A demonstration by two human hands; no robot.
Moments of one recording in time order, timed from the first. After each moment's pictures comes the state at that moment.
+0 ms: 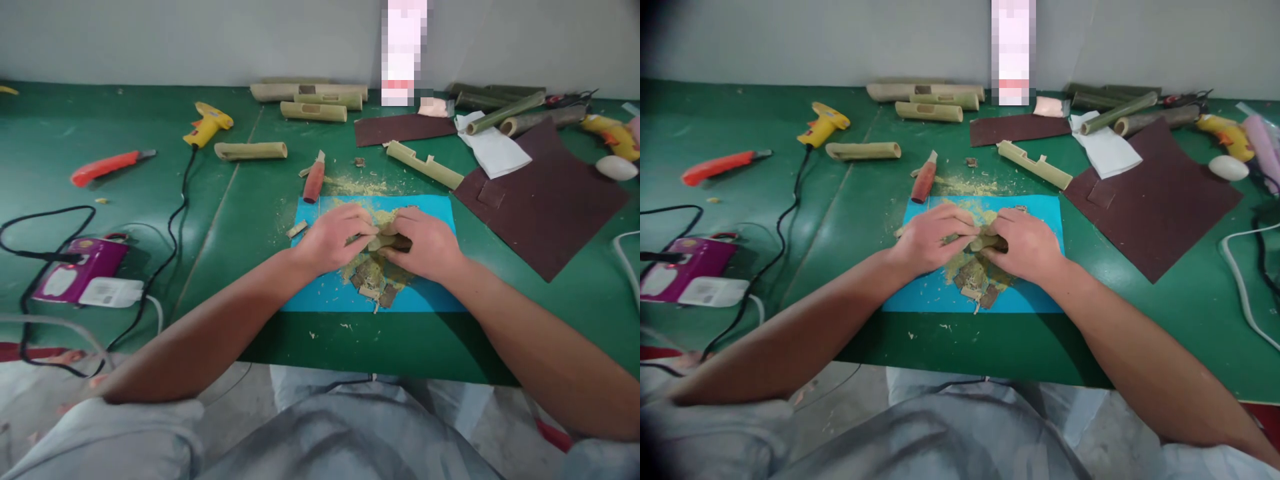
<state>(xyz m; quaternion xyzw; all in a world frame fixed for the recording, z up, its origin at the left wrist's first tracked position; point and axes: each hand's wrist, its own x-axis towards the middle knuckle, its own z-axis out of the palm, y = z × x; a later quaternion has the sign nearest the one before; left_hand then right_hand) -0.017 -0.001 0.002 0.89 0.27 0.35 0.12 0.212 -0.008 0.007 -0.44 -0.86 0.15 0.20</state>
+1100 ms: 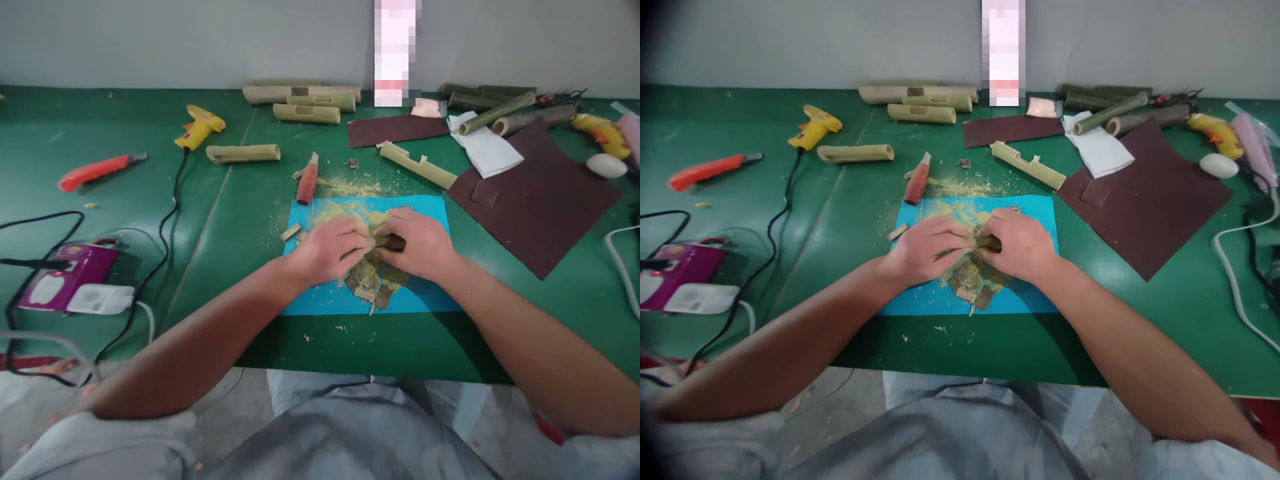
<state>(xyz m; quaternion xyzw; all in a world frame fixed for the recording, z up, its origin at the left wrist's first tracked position) -0.018 -0.002 0.003 0.90 0.26 0.32 0.11 0.212 -0.007 0.010 -0.45 -0.86 0.16 0.18</state>
